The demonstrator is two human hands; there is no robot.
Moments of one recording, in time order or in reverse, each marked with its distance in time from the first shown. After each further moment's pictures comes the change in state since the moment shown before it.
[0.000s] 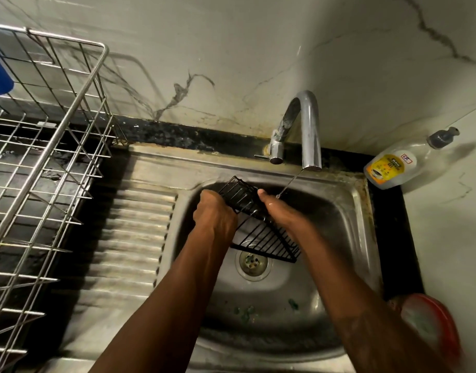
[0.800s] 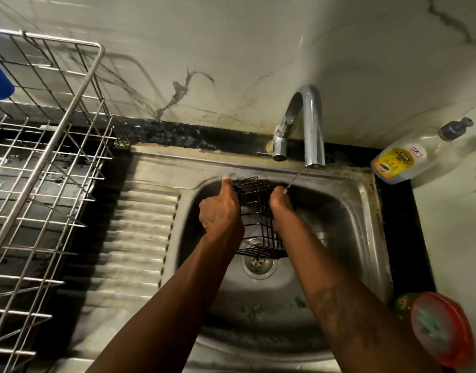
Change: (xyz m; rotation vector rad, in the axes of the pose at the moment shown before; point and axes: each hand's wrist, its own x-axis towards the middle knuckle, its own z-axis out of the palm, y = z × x) left_hand -0.018 -0.003 0.005 -0.174 0.240 -0.079; right_hand 0.017 -0.028 0.021 0.413 0.329 0.219
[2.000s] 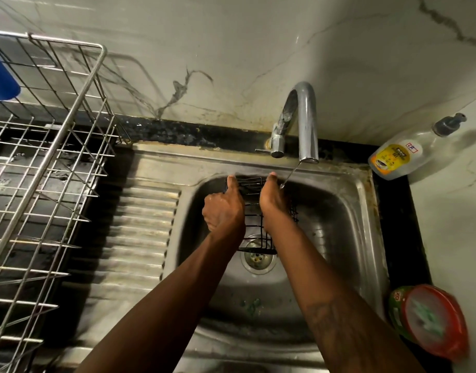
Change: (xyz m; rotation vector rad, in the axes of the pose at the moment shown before) left_hand -0.019 -0.007 0.001 0.178 0.048 0.164; right_hand 0.023 0.020 0.021 0.061 0.097 -0.043
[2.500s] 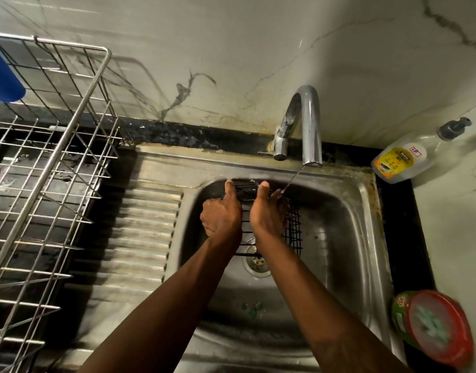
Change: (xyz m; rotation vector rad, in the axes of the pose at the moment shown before) left_hand 0.010 -0.008 -0.001 -0.017 0.026 -0.004; right_hand -0.045 0.019 0.005 -0.095 -0.039 -0.287
